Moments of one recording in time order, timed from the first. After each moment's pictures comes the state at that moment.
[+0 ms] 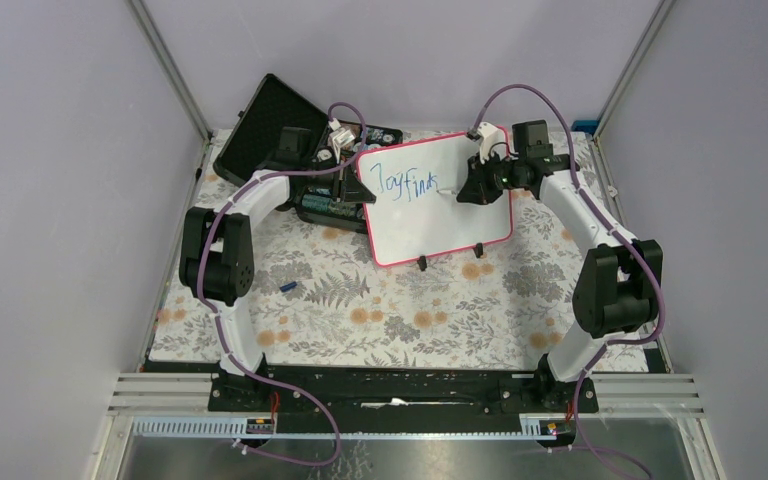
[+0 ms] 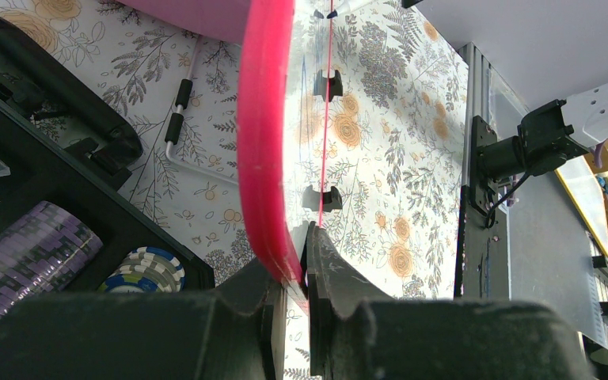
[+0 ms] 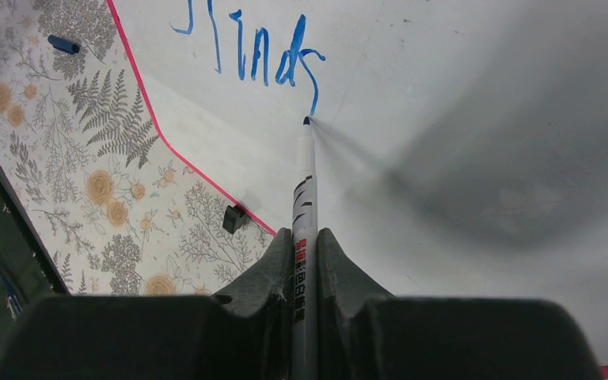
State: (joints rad) left arm -0.20 1.93 1.45 -0.26 1.15 0.07; right arm 0.17 1.70 1.41 -0.59 -0.70 -0.30
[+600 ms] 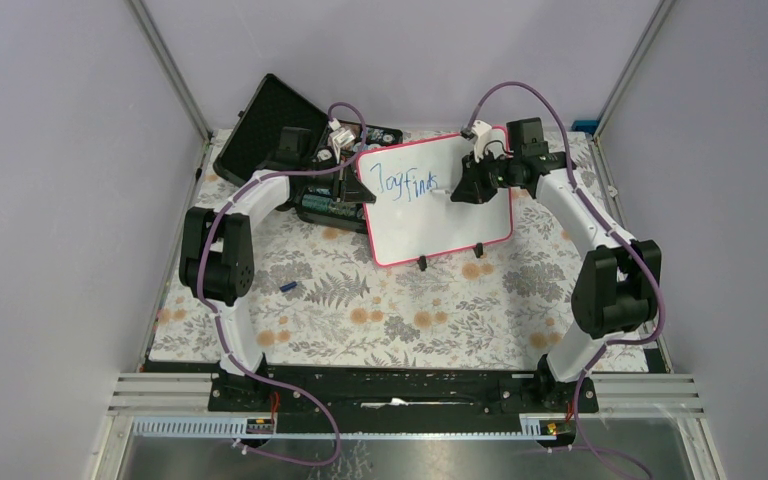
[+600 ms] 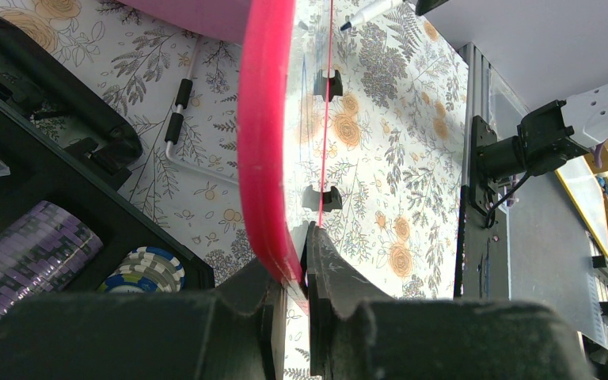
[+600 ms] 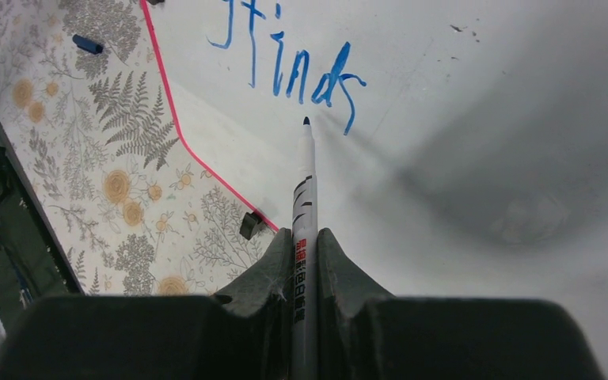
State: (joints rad) left arm -0.20 1.93 1.45 -0.26 1.15 0.07; right arm 0.20 1.70 1.44 -0.60 -0.71 -0.30
